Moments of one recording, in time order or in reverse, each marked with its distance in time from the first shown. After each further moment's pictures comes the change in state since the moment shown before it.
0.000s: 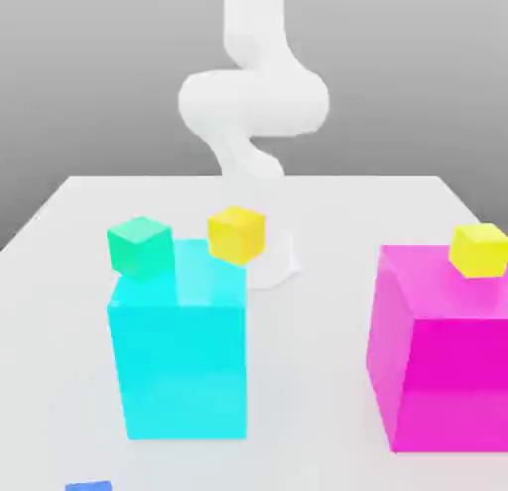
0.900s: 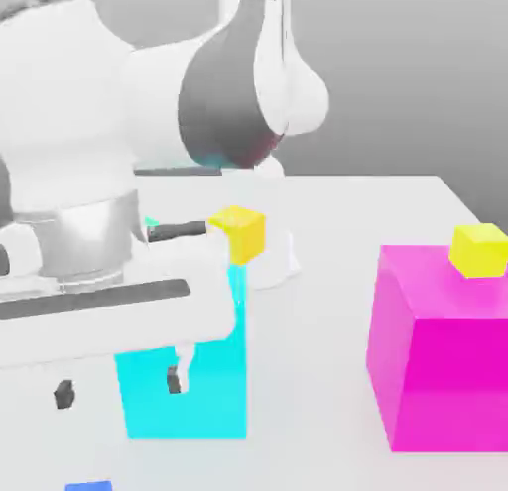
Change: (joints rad) arm 0.022 0.964 -0.244 0.121 0.301 0.181 -0.520
